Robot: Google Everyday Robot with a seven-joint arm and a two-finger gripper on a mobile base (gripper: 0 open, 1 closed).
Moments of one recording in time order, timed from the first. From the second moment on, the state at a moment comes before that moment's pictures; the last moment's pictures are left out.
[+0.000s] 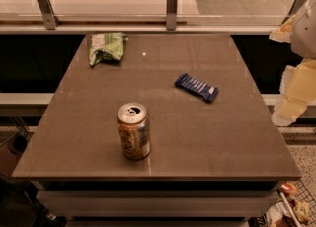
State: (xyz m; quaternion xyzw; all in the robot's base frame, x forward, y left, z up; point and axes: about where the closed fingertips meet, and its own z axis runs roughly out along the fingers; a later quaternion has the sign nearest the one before) arm 0.438 -0.214 0.987 -0.60 0.78 -0.05 0.18
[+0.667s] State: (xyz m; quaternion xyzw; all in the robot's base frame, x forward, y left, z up) arm 0.439 -0.210 0.988 -0.60 0.77 -0.03 0.19
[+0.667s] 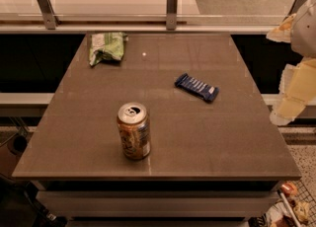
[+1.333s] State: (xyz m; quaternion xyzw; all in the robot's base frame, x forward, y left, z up) arm 0.438 -0.166 0.977 -0.62 0.73 0.08 0.27
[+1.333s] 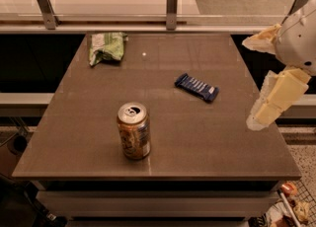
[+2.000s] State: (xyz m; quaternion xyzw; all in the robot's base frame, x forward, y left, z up) arm 0.426 -0.095 0.974 -0.60 0.68 0.21 0.37
